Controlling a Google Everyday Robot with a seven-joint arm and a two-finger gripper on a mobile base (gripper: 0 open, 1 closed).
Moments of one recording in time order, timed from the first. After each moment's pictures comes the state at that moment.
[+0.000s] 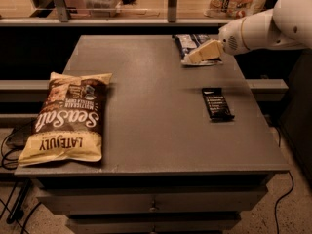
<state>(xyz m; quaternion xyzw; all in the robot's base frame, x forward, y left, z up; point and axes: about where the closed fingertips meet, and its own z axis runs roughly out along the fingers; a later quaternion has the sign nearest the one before) 0.720 -0.142 0.917 -0.38 0.78 0.16 0.46</state>
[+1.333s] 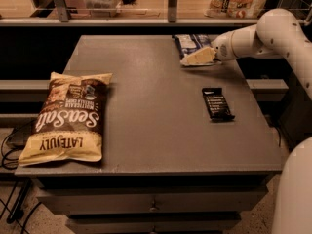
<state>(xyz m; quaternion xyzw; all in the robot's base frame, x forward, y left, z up) 0.789 -0.150 0.853 -0.34 0.80 0.20 0.45</state>
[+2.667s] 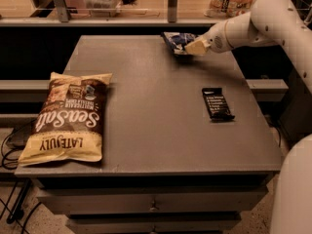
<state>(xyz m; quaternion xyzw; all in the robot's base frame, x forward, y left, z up) 0.778 -0.122 0.889 -0.40 0.78 0.17 0.45</state>
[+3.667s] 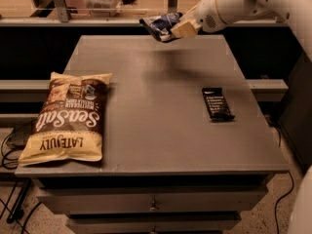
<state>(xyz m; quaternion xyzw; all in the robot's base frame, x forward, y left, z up) 0.736 -0.066 0.966 -0.51 0.71 0.12 0.47</state>
